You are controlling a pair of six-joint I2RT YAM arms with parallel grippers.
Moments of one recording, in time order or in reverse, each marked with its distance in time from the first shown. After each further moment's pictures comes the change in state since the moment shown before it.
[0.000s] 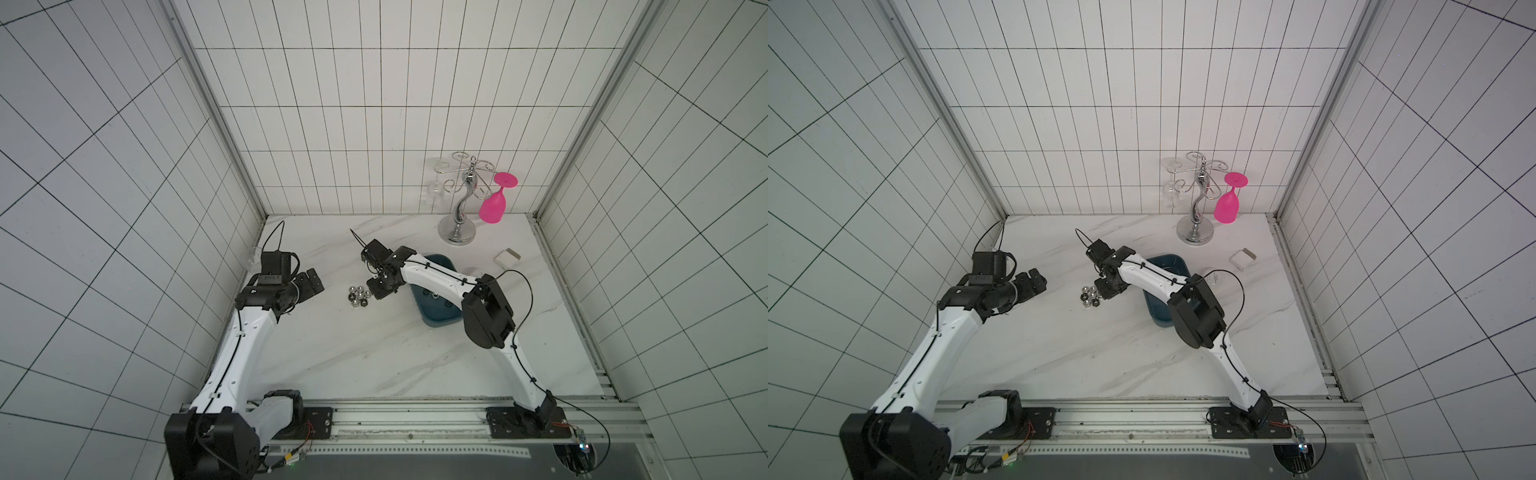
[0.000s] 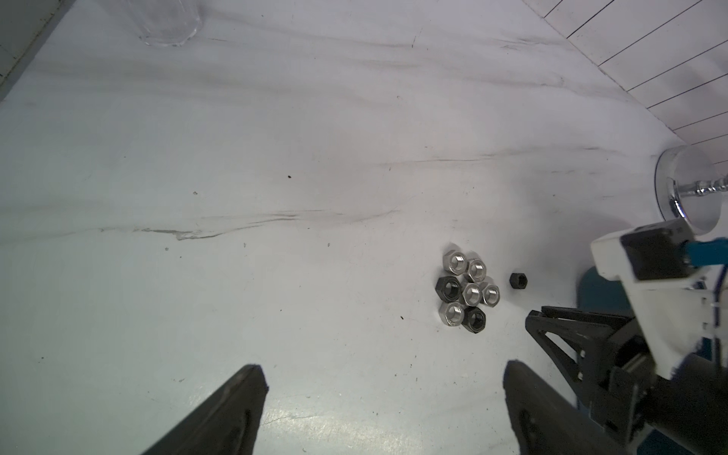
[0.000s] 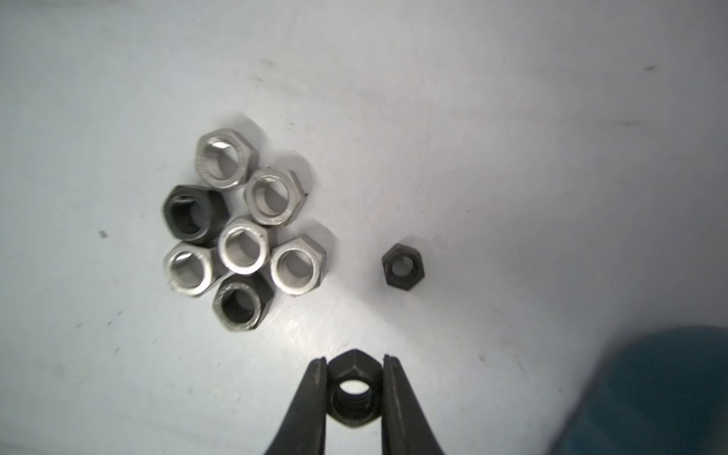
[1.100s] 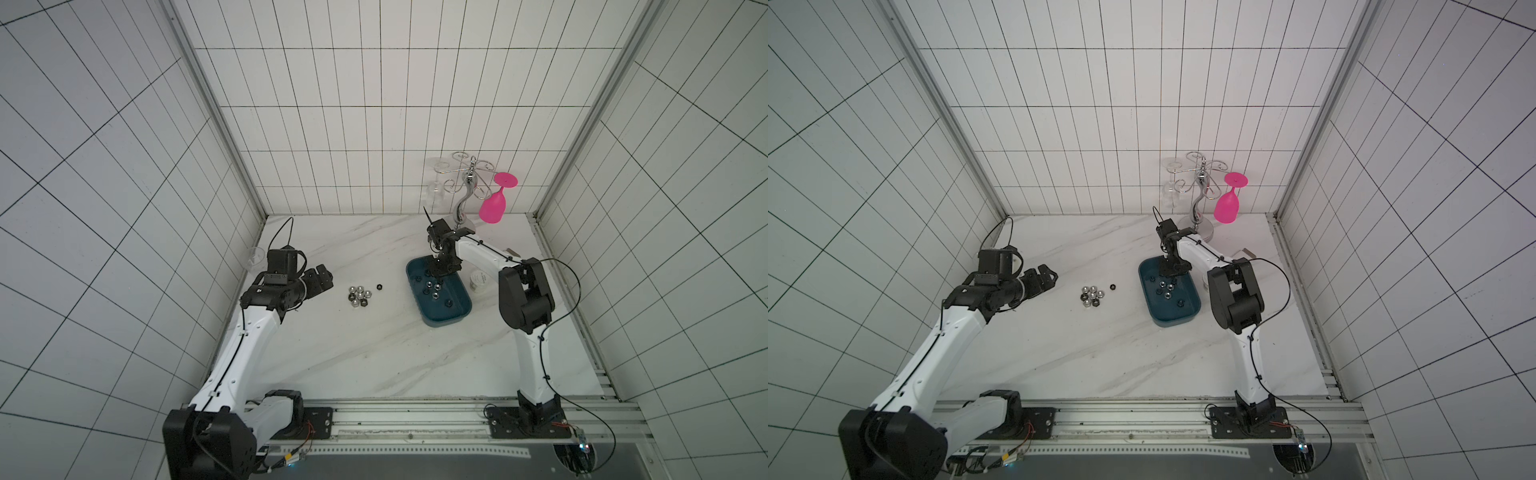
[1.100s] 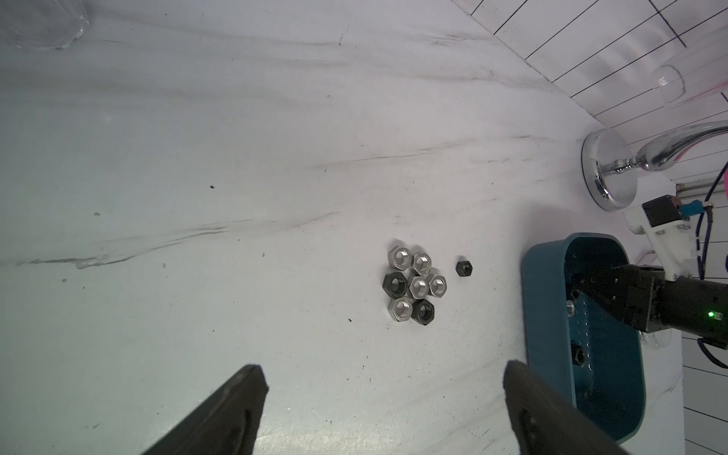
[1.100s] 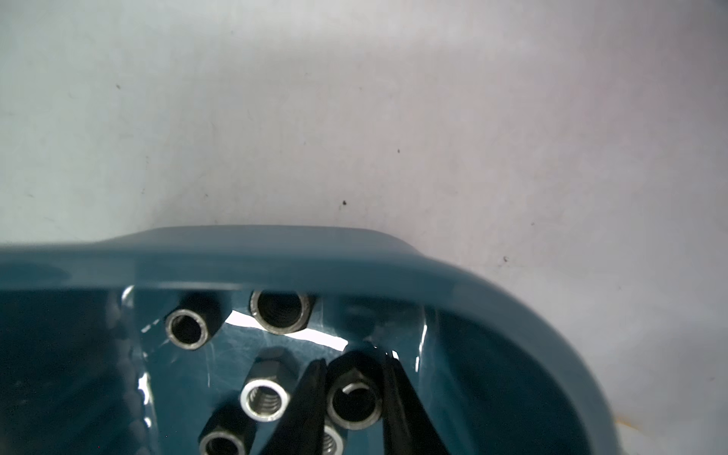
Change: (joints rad) left arm -0.061 0.008 0.001 0.069 0.067 -0.016; right arm -0.399 -0.054 -0.227 0.007 0.028 -0.044
